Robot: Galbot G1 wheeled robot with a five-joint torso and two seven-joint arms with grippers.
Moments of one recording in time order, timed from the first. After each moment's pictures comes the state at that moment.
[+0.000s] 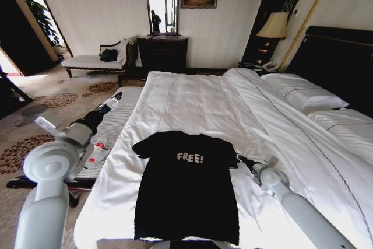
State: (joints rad) left arm 1.01 -1.09 -0.79 -2.31 -1.34 0.60 -0.50; right arm -1.21 0.81 0.39 1.72 1.47 -0.28 0.50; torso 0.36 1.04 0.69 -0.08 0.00
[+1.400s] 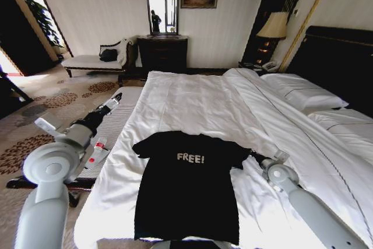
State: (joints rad) left arm 1.02 -1.09 -0.80 -2.32 -1.33 0.60 -0.50; right arm -1.19 0.77 0.45 1.65 1.37 -0.25 0.47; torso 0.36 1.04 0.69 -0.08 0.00
